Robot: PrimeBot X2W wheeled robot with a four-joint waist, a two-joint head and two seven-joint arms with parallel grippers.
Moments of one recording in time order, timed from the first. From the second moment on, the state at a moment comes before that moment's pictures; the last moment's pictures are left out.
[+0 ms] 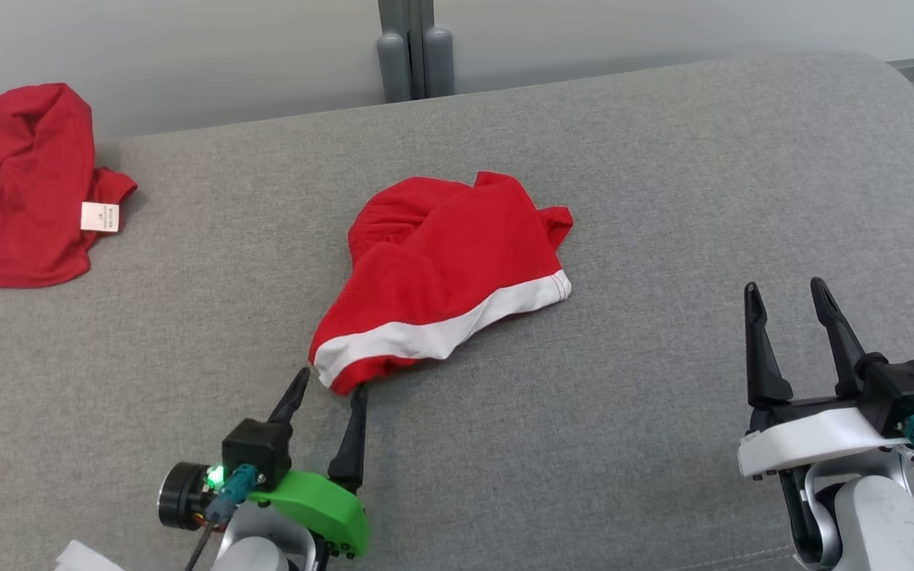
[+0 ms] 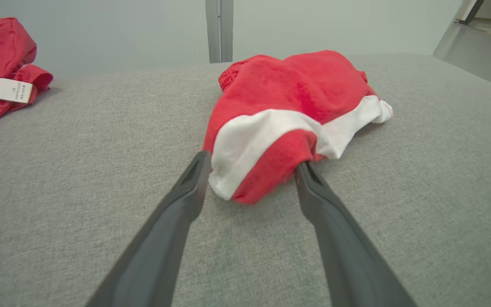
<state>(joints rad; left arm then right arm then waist) -0.23 0.21 -0.58 0.39 -0.48 0.14 -0.26 -0.11 -0.05 -0.07 0.14 0.09 0.13 -0.26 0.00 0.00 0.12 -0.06</state>
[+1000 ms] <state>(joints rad) 0.02 0.06 -0.08 0.27 -0.39 -0.02 -0.26 -0.07 -0.05 -0.04 0.18 0.12 0.13 -0.26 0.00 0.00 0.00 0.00</state>
